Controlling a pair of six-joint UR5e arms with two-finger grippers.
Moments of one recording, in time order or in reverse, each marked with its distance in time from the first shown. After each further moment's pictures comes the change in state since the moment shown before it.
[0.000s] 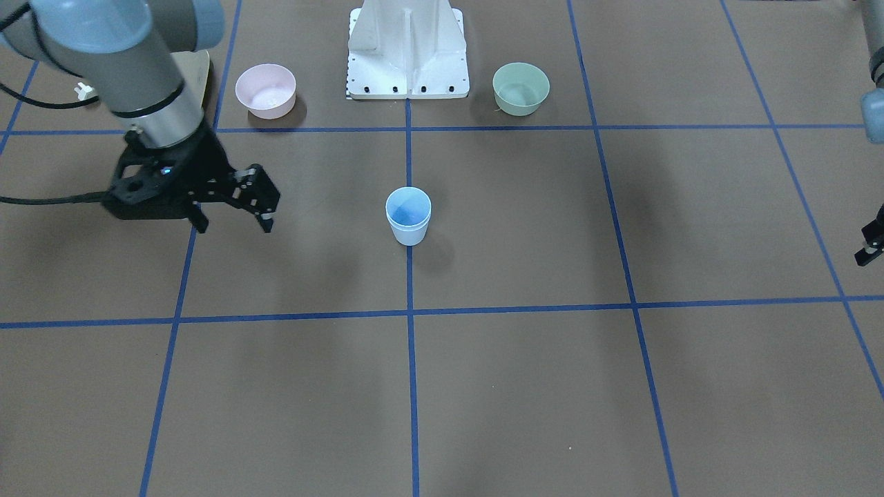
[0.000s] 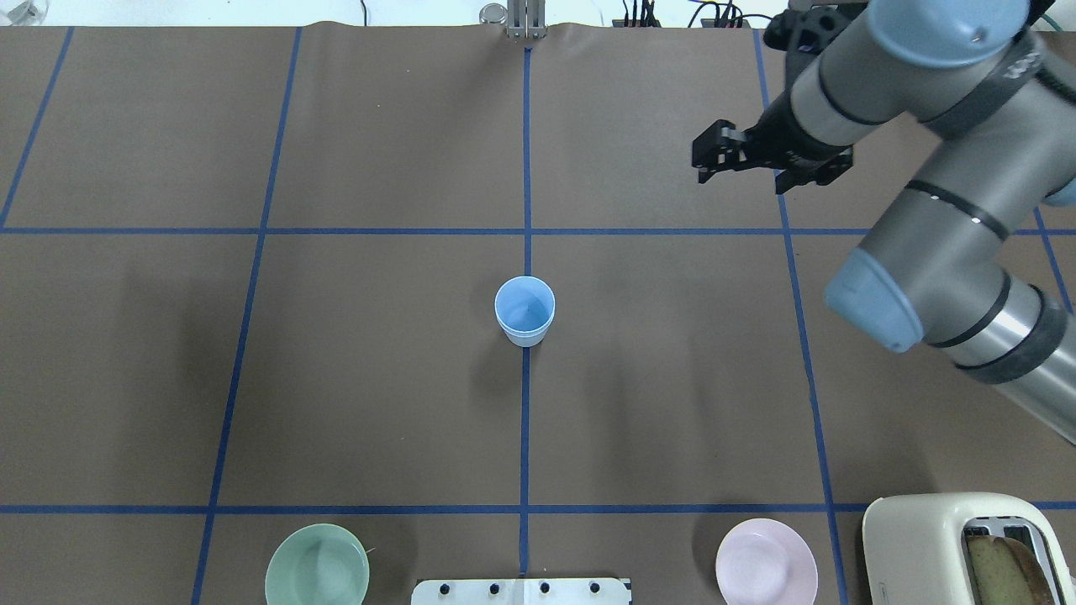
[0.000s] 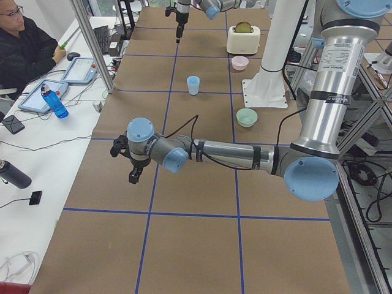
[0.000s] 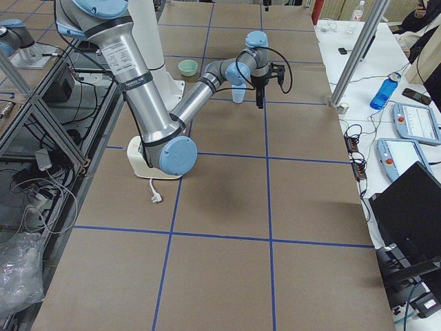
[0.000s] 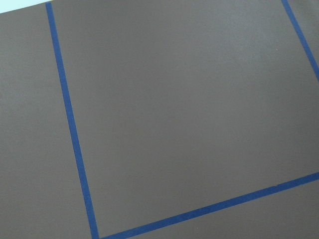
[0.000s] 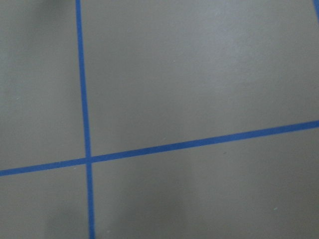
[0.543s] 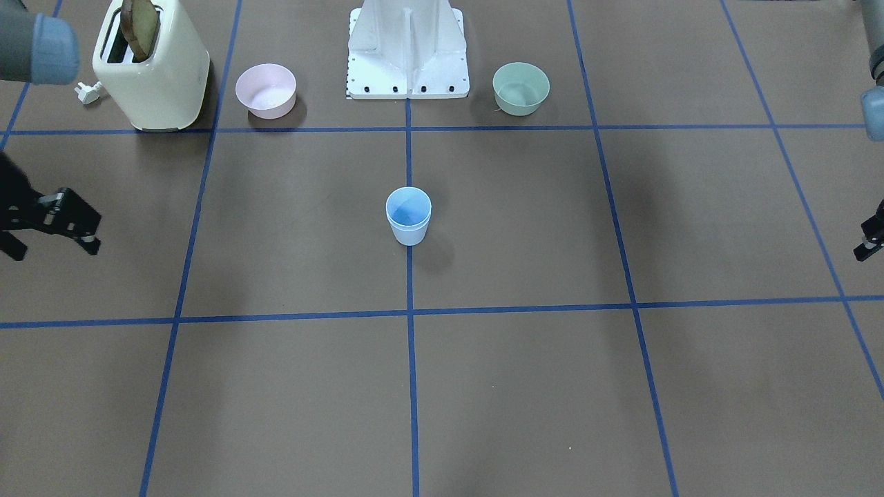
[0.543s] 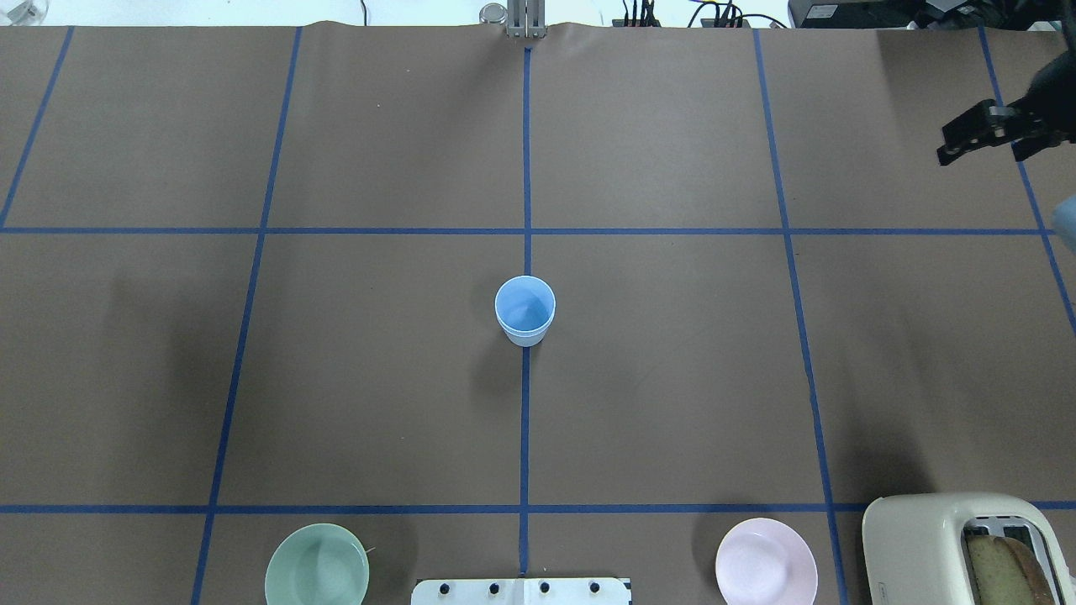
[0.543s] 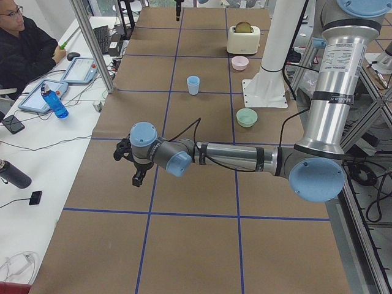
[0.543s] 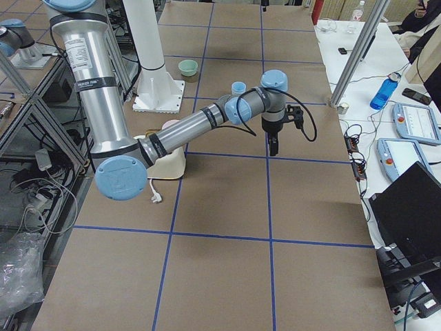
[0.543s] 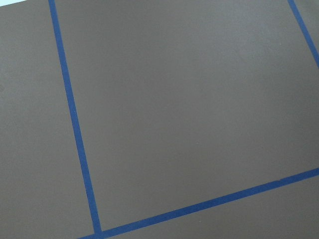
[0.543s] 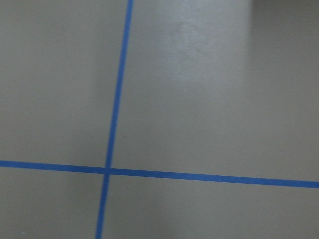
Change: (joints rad) left arm -0.003 0.027 -0.001 -0.016 -0.032 0.001; right arm 0.328 -0.249 -0.071 0.002 0.155 -0.544
